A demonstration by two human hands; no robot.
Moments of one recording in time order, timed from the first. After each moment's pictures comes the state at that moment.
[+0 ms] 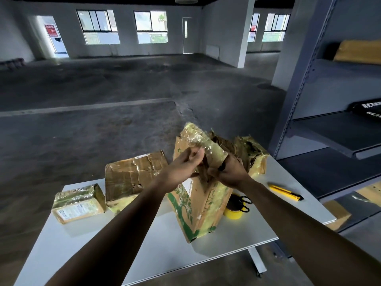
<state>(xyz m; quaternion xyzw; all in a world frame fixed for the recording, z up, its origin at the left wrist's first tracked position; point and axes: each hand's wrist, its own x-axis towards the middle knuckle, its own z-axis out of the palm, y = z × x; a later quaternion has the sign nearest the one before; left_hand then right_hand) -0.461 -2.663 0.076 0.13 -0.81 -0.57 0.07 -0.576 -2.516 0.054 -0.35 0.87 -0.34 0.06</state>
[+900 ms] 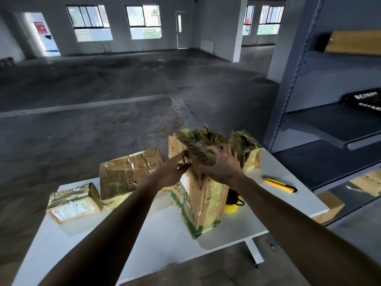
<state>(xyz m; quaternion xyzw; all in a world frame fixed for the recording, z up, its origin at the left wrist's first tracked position) -0.471 -2.685 0.043 0.13 -0.88 -0.45 0.05 -0.564 -2.515 0.063 -0.31 0.91 -0.28 0.07</state>
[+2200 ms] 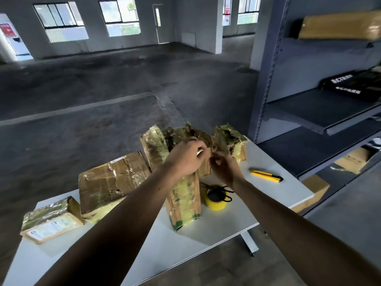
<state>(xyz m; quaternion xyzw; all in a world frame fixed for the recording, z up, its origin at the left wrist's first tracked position) -0.545 -2.618 0.078 0.00 -0.97 -0.20 0.16 -0.618 -2.480 0.009 -0.21 0.87 -0.45 0.06</state>
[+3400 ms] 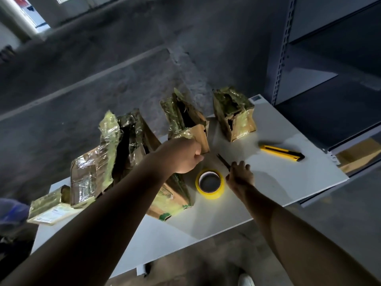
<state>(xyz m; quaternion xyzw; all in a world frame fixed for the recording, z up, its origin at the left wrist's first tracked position) -0.650 -2.570 0.034 0.09 -0.98 -0.02 -0.19 -0.734 -2.435 -0.193 -0.18 0.96 -0.15 0.15</state>
